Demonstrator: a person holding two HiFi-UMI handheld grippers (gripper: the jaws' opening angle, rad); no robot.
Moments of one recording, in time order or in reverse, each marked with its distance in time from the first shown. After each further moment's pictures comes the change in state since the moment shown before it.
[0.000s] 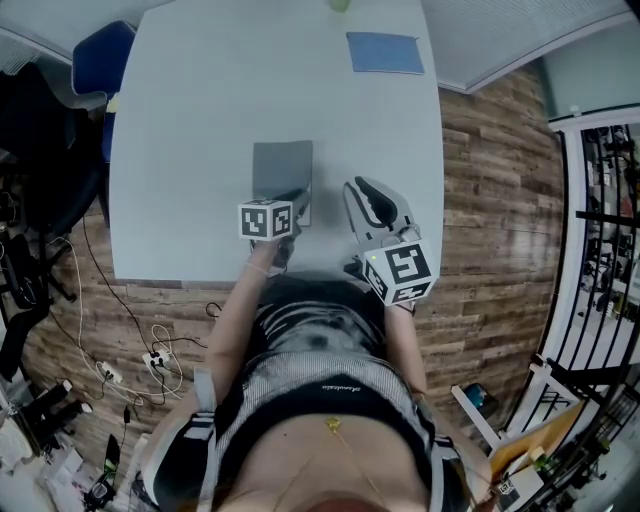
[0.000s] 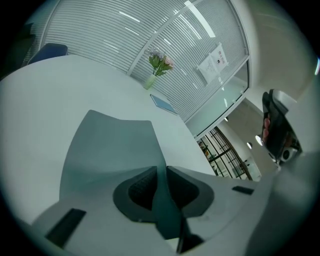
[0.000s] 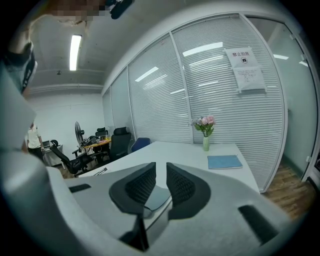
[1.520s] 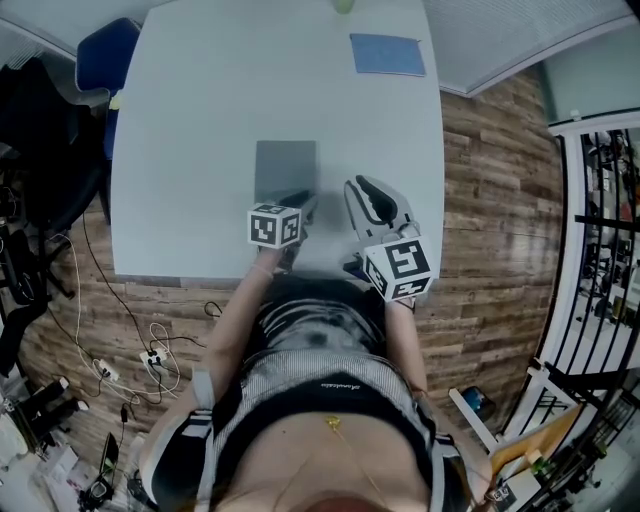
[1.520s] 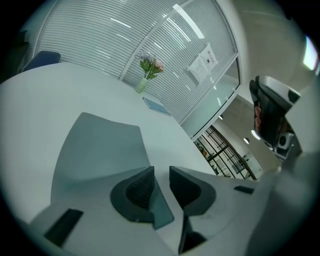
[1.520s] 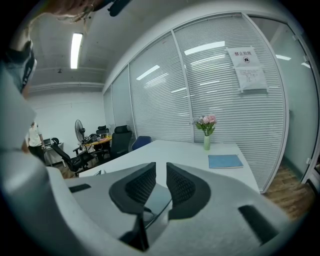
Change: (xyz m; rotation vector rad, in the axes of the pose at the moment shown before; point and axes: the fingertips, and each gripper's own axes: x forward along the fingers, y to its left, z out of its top) left arm 0.006 -0.012 -0.011 0.086 -0.048 -0.024; right arm 0.003 0.003 -0.007 -0.015 0.018 0.007
